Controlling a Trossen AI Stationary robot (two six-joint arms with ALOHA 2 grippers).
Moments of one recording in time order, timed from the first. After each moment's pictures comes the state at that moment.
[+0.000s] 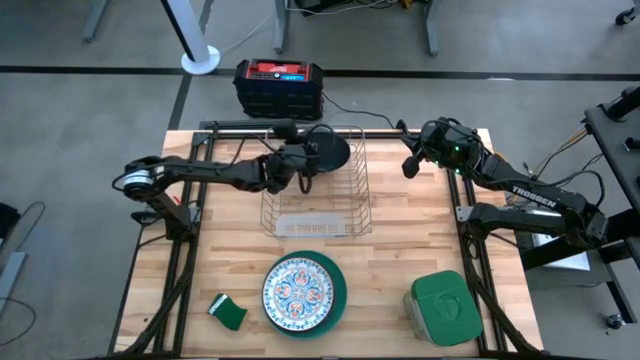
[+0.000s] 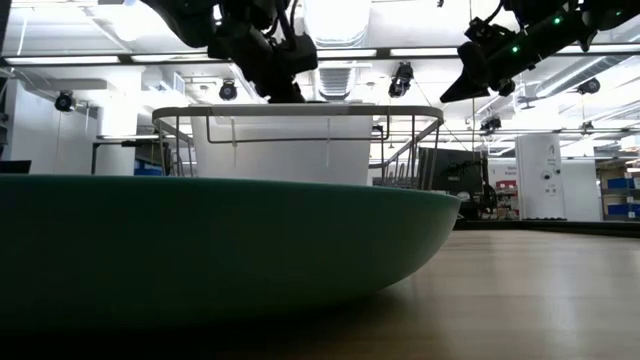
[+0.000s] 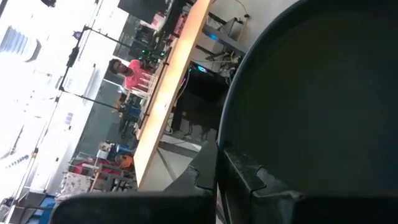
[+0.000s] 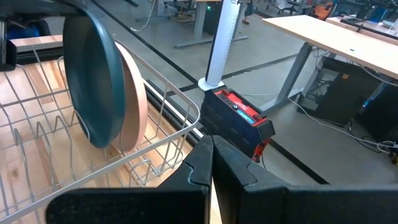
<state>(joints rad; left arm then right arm) 0.21 1.63 1.08 0.21 -0.95 0.77 -0.61 0.83 0.62 -0.10 0.11 -0.13</state>
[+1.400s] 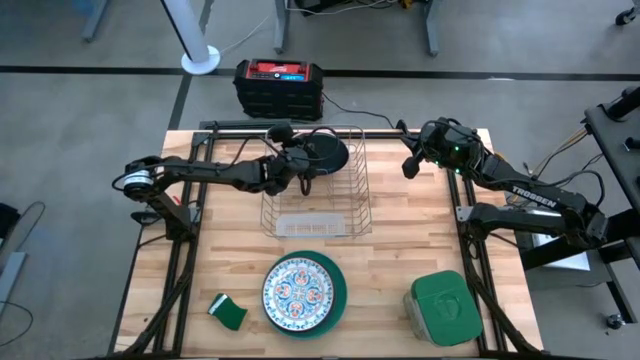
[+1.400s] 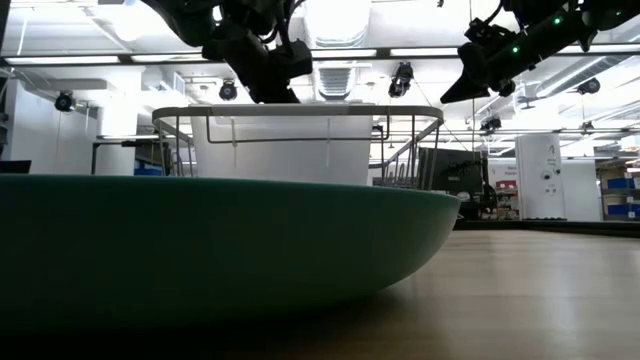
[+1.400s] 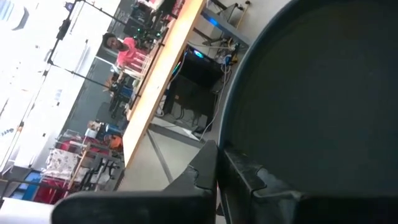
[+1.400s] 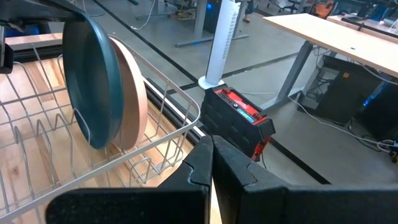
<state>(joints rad) 0.21 1.63 1.08 0.09 -0.98 0.59 -0.61 0.83 0.62 -0.11 0.11 -0.13</state>
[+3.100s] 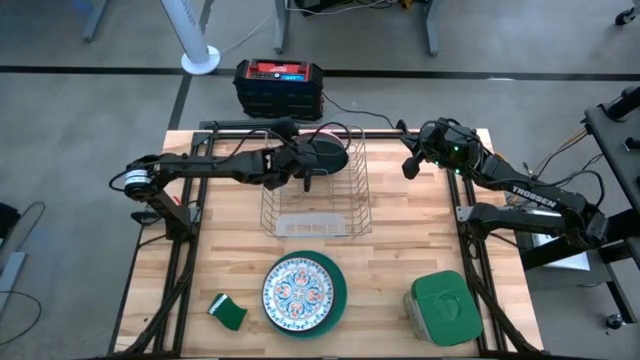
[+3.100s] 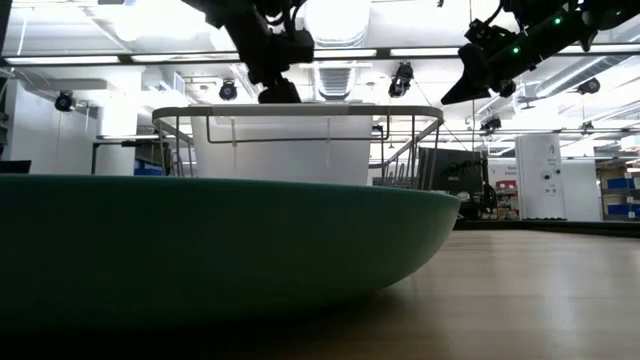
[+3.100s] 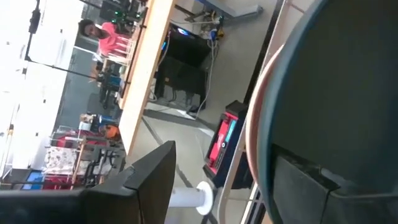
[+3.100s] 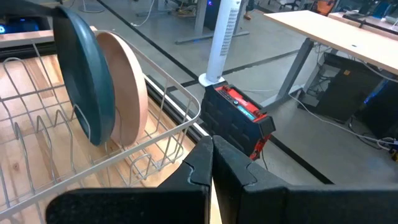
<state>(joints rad) 0.20 1.63 1.30 -0.35 -0.98 0.51 -0.61 0.83 0.62 -0.12 0.11 -0.13</state>
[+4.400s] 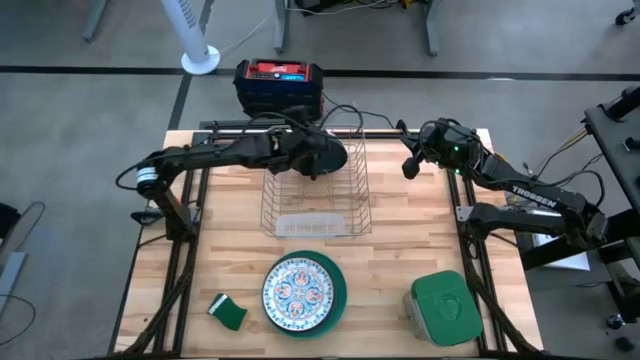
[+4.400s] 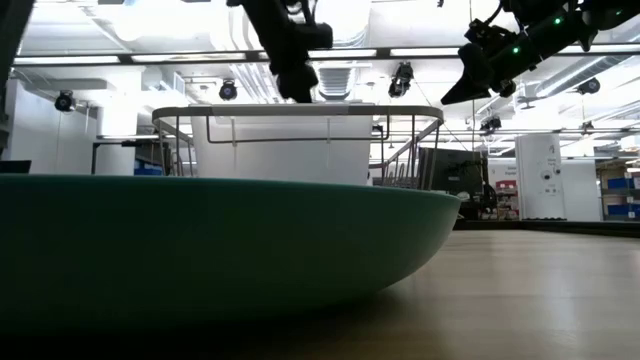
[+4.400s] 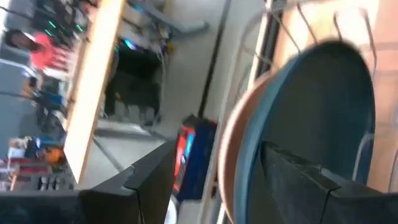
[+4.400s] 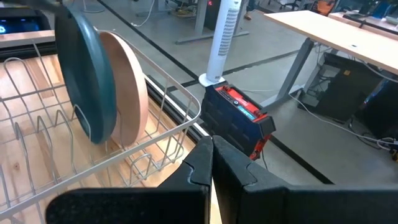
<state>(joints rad) 0.25 1.76 1.61 -0.64 -0.72 0.46 -0.61 0.83 0.62 -0.12 0.11 -0.13</state>
